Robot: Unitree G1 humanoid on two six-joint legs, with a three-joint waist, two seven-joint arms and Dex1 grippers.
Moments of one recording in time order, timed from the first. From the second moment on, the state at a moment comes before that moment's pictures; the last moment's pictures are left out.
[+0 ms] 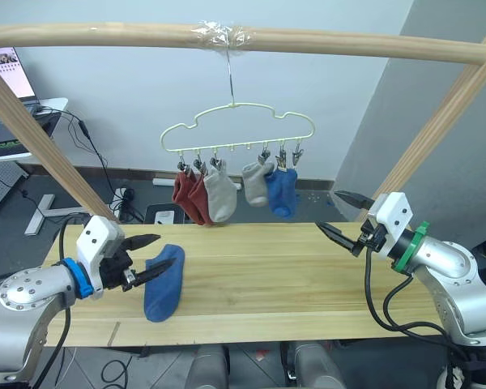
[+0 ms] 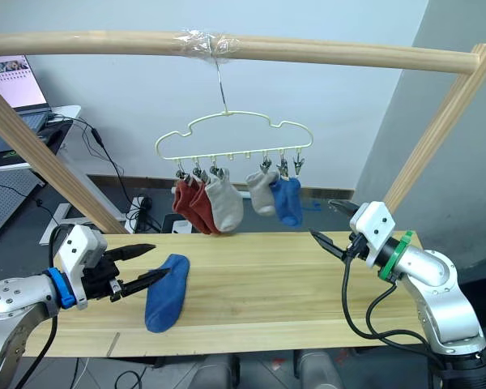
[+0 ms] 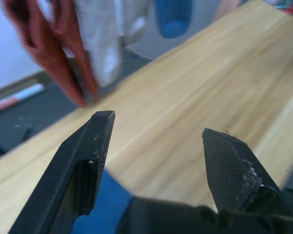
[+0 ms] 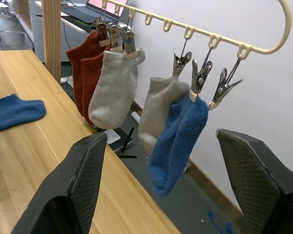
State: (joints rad) left arm 0.15 0.83 0.29 -0.29 -0.34 0.32 -0.88; right arm -0.10 -0.57 -0.04 -0.41 0.29 0.25 0.69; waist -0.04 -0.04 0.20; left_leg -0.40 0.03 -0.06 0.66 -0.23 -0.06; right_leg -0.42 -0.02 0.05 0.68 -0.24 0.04
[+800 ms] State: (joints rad) left arm 0.10 0.76 0.26 -0.27 -0.31 0.20 -0.86; right arm -0.14 -0.56 -0.02 -0.44 0.30 0.34 0.63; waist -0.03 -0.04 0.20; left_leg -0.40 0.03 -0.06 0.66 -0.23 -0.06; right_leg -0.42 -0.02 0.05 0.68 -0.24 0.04
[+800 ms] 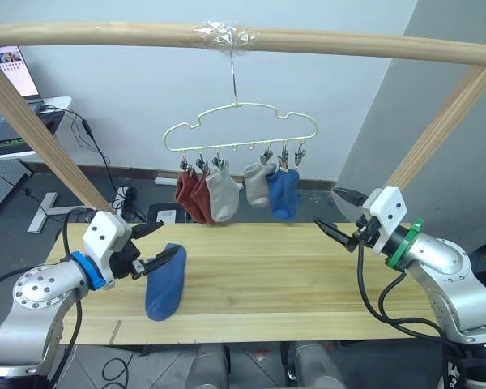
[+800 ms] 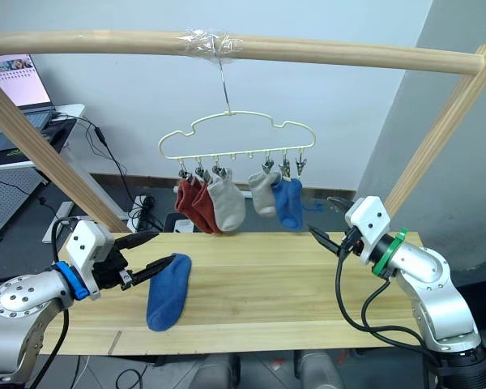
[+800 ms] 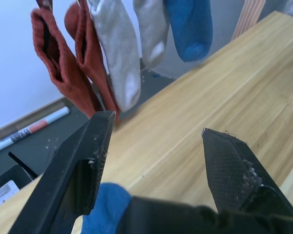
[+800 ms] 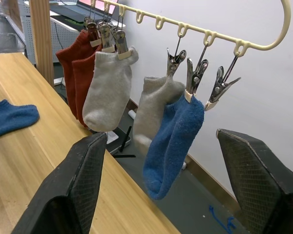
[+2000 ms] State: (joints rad) left arm -0.06 0.74 0.20 -0.28 -0.38 0.17 -0.93; right arm -0.35 -0.39 -0.02 -0.50 0.30 0.67 0.39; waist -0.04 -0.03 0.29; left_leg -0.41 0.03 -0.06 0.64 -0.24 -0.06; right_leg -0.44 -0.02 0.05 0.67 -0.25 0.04
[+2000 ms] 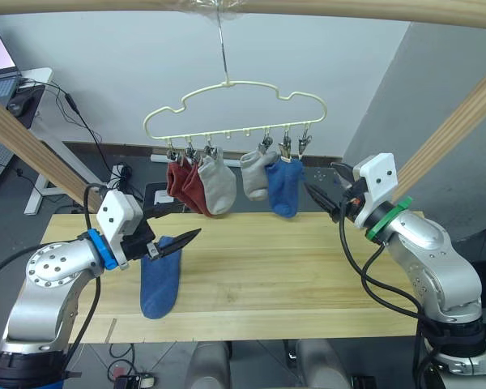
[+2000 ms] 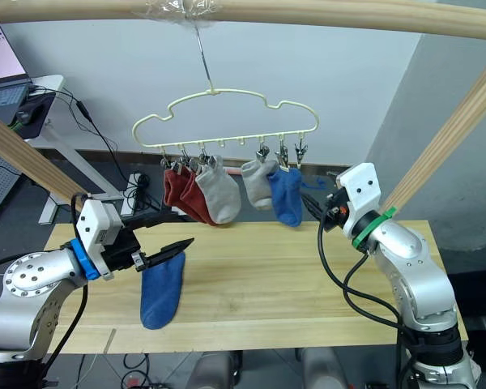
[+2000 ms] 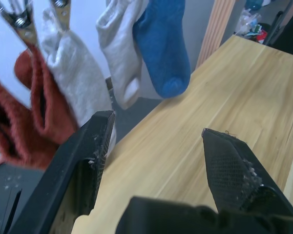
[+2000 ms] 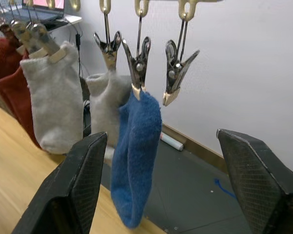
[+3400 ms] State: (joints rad) left arm -0.31 0.70 0.08 -0.27 -0.43 0.23 -0.95; right arm -0.66 -0.04 0.06 -0.15 0.10 0.62 0.04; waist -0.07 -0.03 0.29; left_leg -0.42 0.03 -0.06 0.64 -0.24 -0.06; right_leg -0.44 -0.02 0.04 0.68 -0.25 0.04
